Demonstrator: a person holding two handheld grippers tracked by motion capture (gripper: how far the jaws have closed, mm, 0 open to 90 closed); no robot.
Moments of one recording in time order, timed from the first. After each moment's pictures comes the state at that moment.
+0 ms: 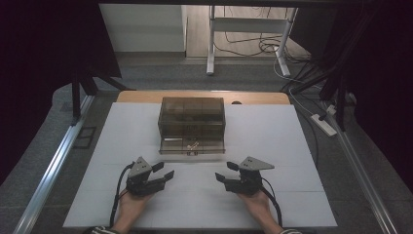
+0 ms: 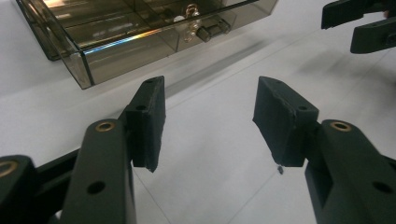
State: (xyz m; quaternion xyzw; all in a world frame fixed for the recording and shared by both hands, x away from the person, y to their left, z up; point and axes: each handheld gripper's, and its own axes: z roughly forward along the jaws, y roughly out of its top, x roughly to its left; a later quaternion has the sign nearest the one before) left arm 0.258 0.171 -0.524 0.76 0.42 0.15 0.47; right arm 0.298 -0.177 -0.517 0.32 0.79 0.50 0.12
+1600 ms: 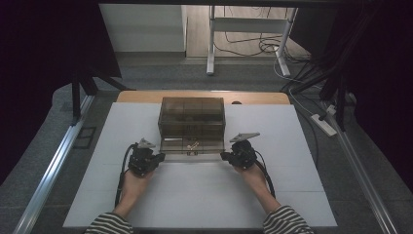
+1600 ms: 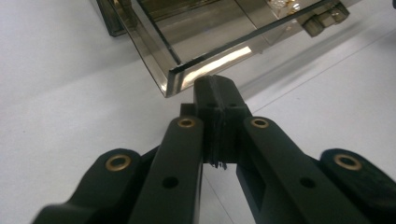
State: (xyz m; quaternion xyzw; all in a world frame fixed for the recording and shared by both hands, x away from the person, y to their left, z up) left arm 0.321 0.179 -0.516 0.78 0.50 0.12 0.36; right arm 0.377 -0.162 -0.504 0.36 0.85 0.37 0.08
